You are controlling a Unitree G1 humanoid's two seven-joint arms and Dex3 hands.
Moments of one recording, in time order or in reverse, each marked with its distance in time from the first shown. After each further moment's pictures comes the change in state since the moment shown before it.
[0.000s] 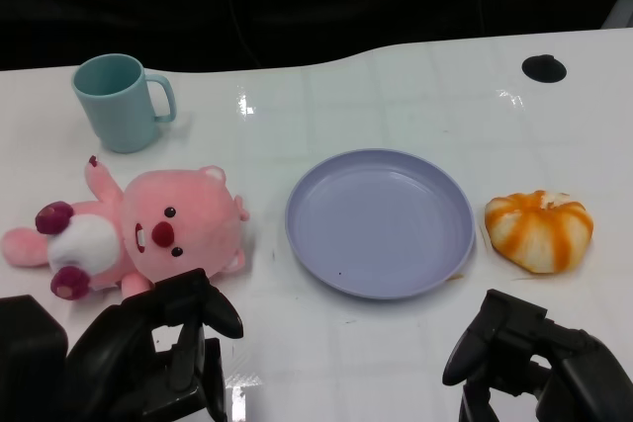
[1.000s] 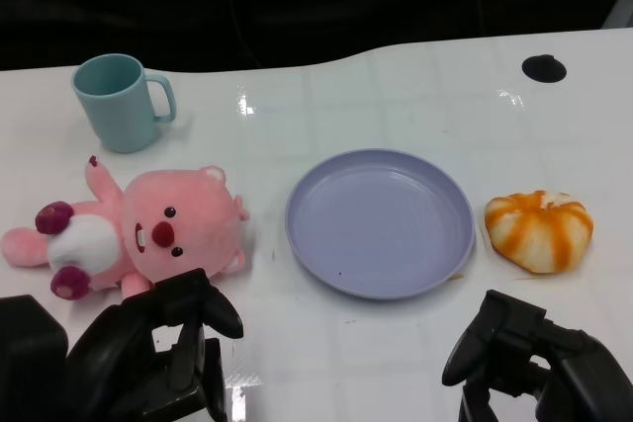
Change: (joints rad) left arm 0.000 0.000 0.000 0.000 0.000 0.001 0.000; right arm 0.000 0.000 0.001 0.000 -0.001 0.006 -0.001
